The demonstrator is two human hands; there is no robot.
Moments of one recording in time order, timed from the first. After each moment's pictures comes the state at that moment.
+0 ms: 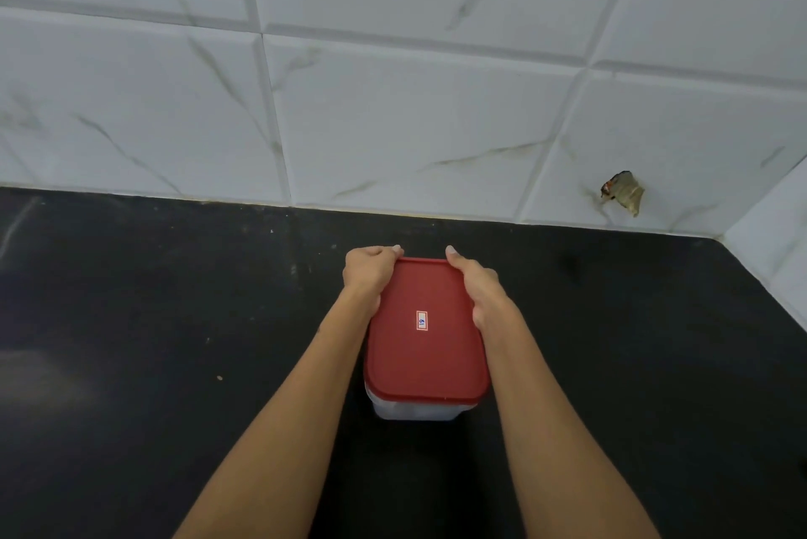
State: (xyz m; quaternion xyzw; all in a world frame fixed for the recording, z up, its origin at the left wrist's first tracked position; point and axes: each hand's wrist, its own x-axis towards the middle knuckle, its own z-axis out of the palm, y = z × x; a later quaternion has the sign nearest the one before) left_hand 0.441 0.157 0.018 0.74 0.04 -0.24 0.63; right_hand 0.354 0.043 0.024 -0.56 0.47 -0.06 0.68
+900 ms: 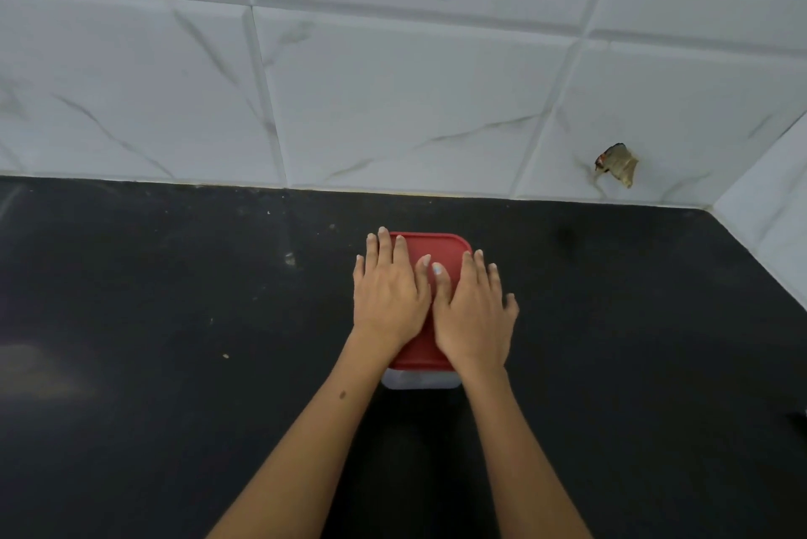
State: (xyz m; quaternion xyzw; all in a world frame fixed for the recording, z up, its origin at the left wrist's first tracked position) left_hand 0.368 0.190 0.022 0.91 -0.30 -0.05 0.27; right_hand 0.294 0.124 0.023 -0.89 0.41 -0.09 0.19
